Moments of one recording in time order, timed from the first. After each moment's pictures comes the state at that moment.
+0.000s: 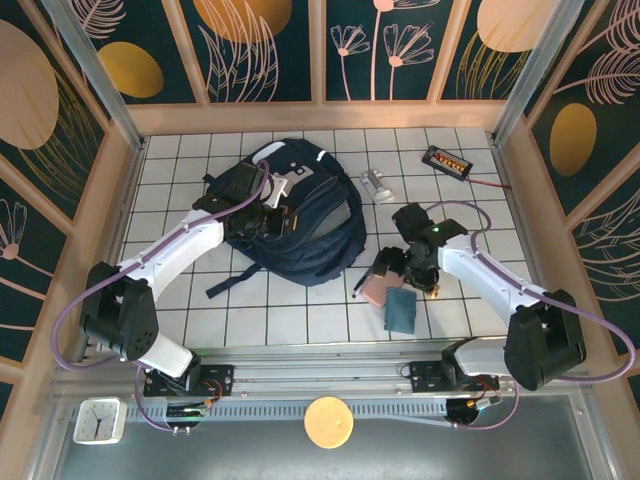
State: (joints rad) left arm -0.48 1.54 1.18 -0.53 0.32 -0.27; right arm 0.50 1.31 0.90 -0.97 -0.12 0.73
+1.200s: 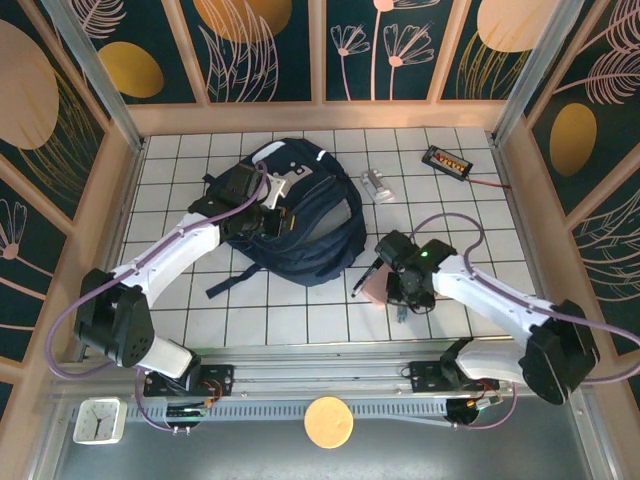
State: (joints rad) left arm -0.48 1.49 1.16 -0.53 0.31 -0.23; right arm 0.71 1.19 0.86 -1.09 0.06 0.86
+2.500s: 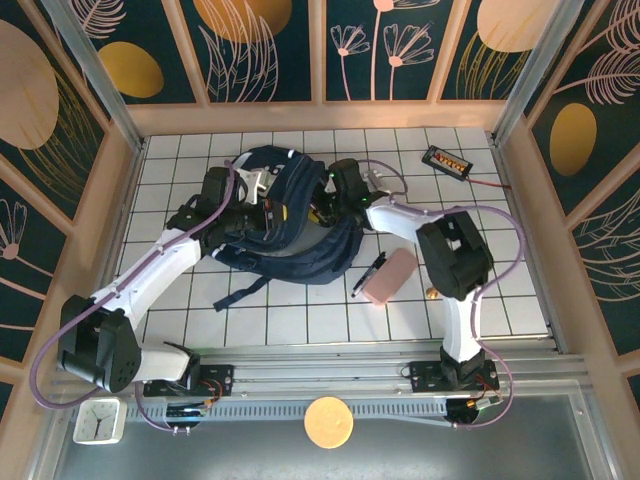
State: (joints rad) left arm -0.40 1.35 1.02 -0.32 0.46 -0.46; right arm 0.61 1.95 1.33 -0.02 -0.46 1.07
